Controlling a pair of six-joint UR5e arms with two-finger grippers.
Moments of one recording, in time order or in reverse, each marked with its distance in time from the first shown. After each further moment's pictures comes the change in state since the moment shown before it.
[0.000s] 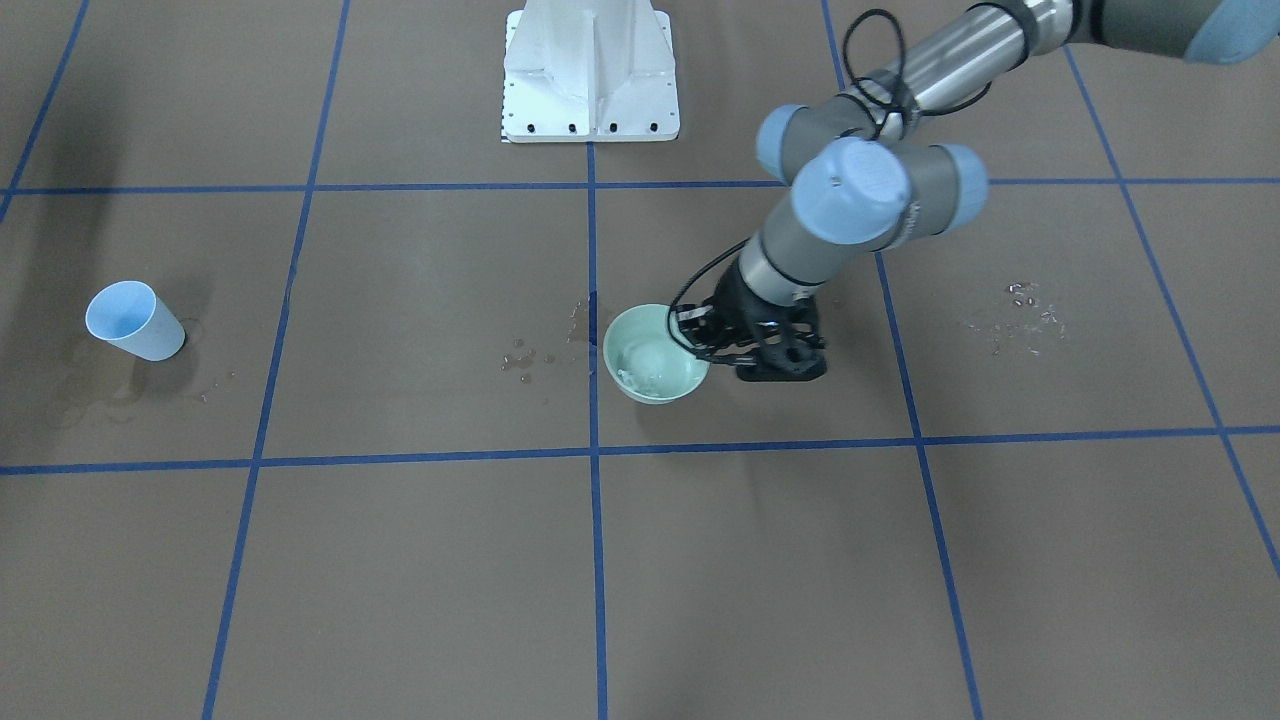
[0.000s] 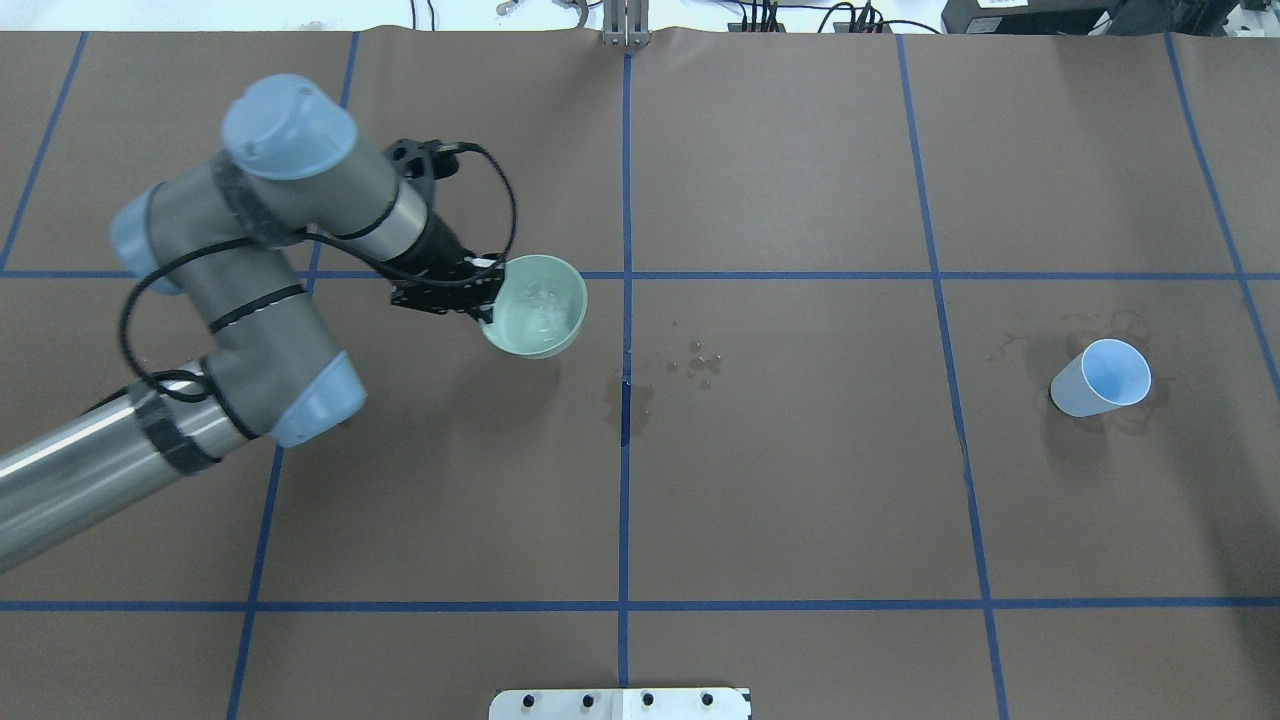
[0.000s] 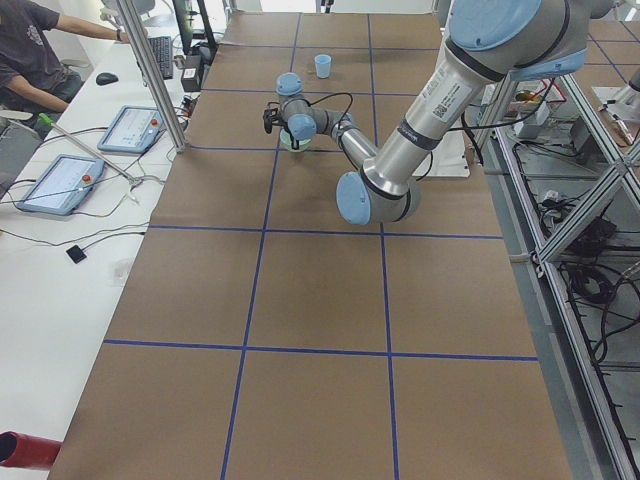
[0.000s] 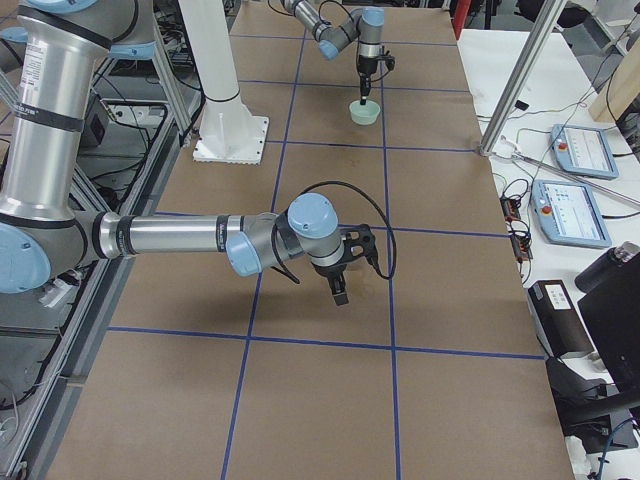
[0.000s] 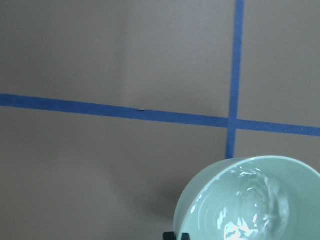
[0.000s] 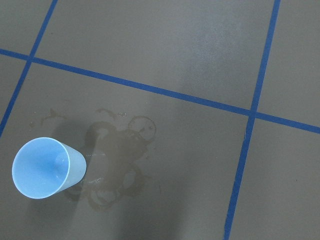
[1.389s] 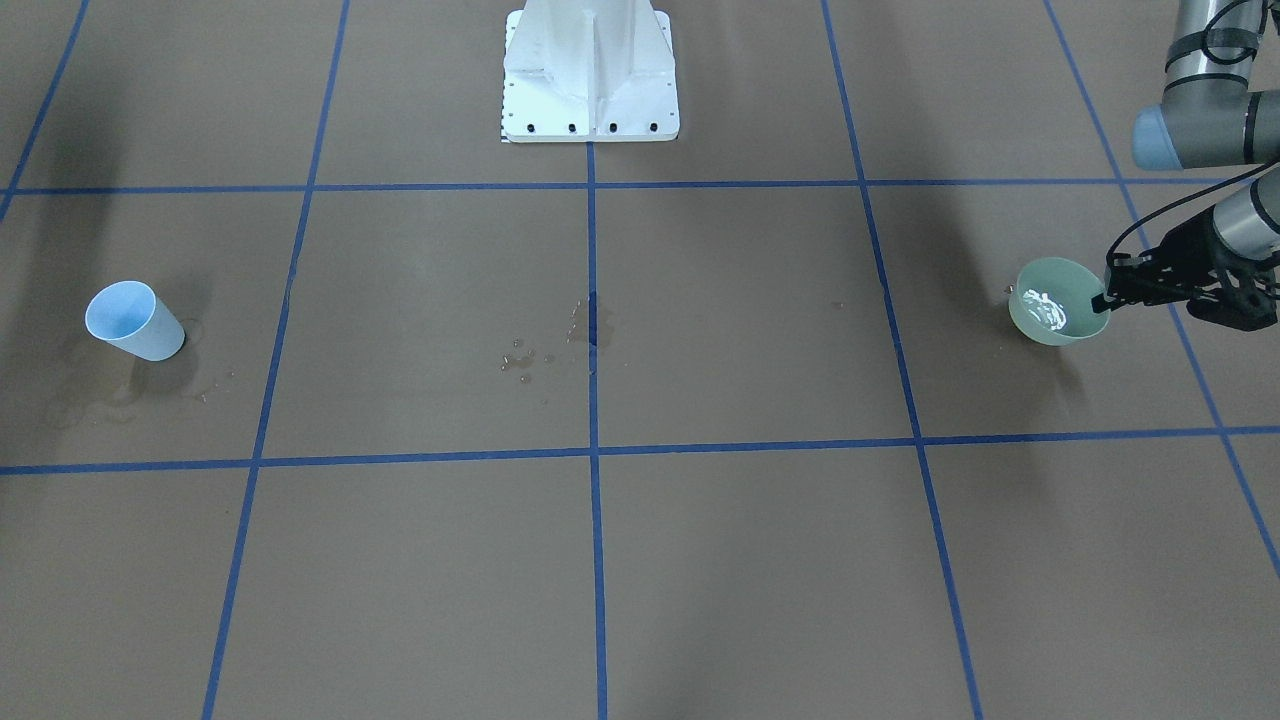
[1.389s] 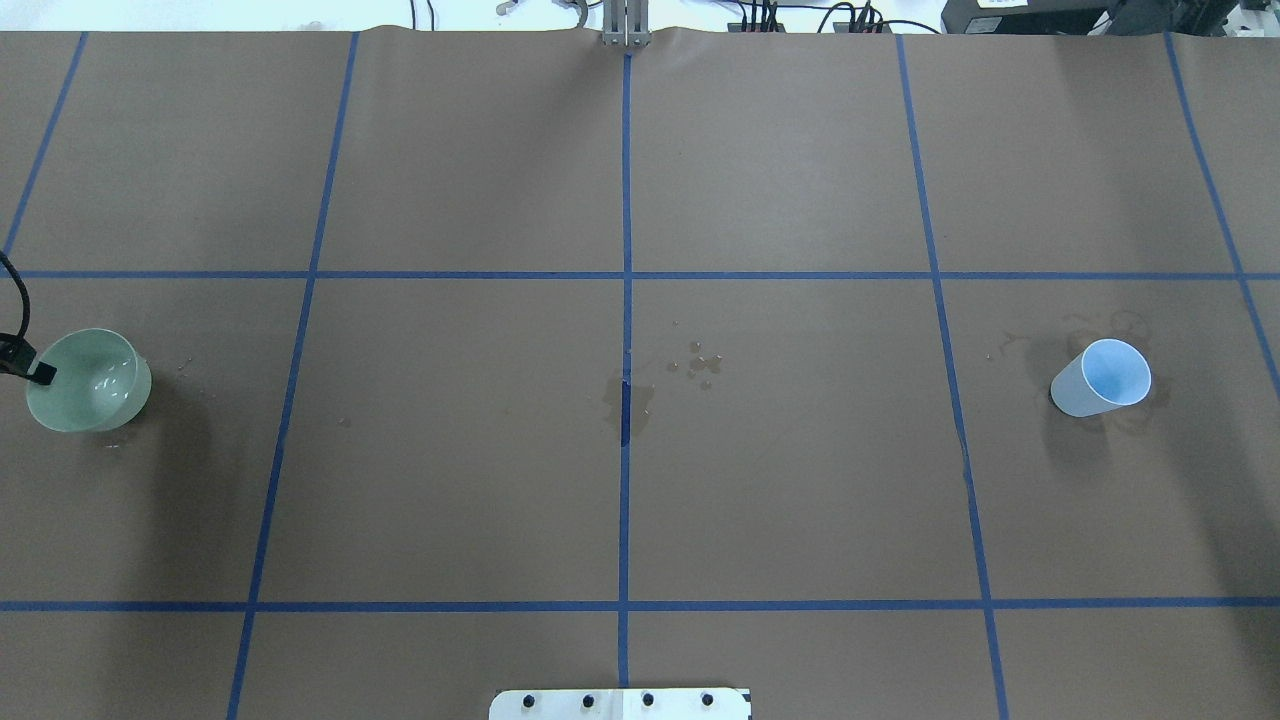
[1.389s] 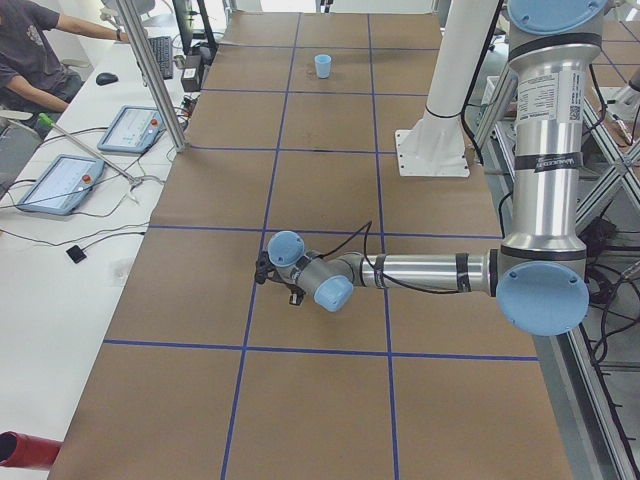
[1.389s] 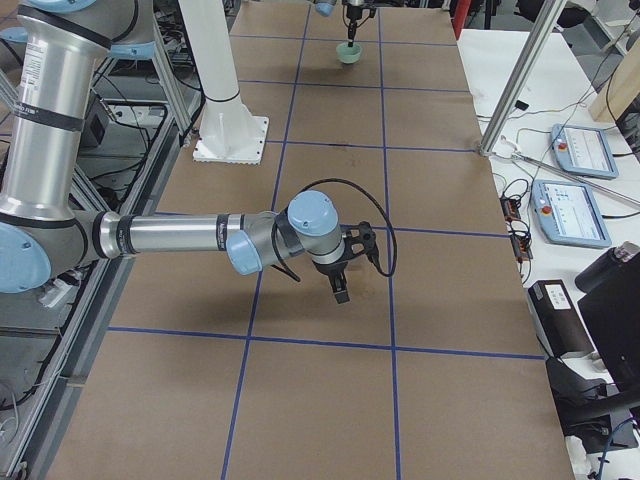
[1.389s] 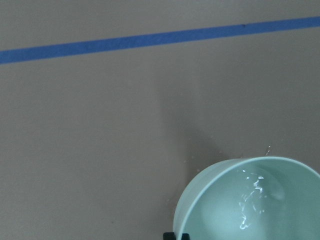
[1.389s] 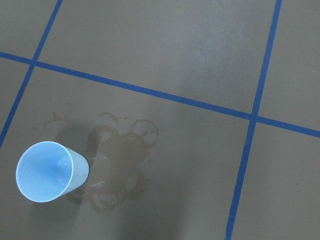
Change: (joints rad) left arm -0.358 0.539 0.084 -0.203 -0.196 0.697; right arm 0.001 0.000 0.006 0.006 0.001 0.008
